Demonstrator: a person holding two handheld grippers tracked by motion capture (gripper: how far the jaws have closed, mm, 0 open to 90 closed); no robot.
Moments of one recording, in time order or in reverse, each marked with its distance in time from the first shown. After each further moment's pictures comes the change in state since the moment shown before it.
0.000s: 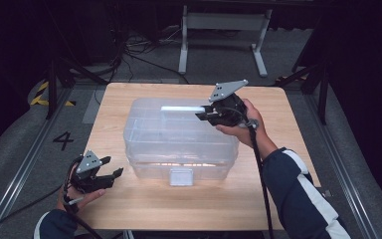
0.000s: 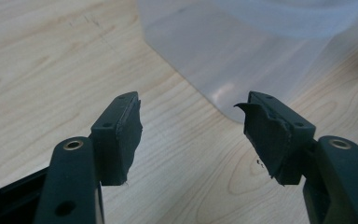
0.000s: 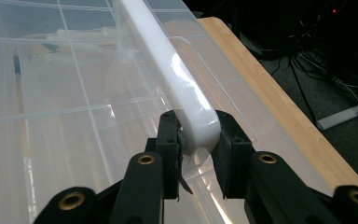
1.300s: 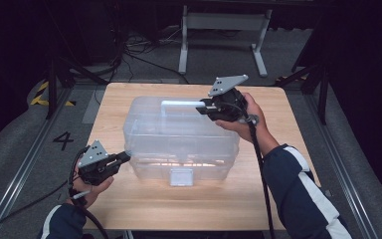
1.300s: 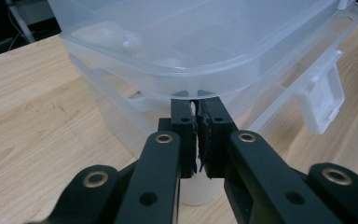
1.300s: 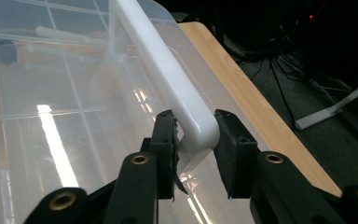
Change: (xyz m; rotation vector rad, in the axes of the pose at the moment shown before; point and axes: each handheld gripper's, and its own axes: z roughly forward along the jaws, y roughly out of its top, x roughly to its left) left arm -0.021 0.046 -0.006 -0.143 -0.116 0.046; right arm -0.002 0.011 -0.007 -0.005 -0.073 -0.019
